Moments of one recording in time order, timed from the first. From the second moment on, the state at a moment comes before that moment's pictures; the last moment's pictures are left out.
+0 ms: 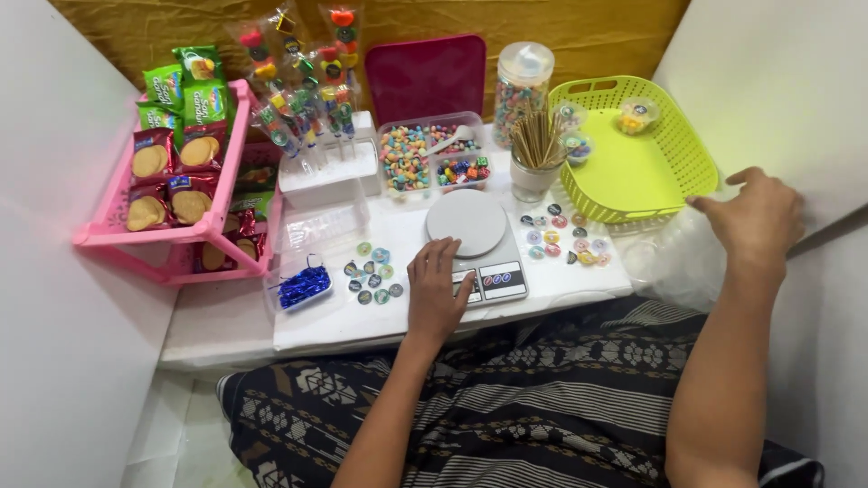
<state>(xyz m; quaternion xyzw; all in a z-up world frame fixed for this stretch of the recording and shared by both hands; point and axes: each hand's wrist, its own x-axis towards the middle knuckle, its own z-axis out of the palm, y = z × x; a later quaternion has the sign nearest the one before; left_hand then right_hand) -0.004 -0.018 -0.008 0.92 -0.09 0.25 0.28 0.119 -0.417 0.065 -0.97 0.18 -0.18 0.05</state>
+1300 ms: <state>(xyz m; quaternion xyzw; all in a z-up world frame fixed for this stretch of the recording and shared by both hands) 0.001 -0.009 -0.030 0.87 -0.09 0.26 0.40 0.071 -0.194 0.039 -0.77 -0.17 -0.18 0.59</state>
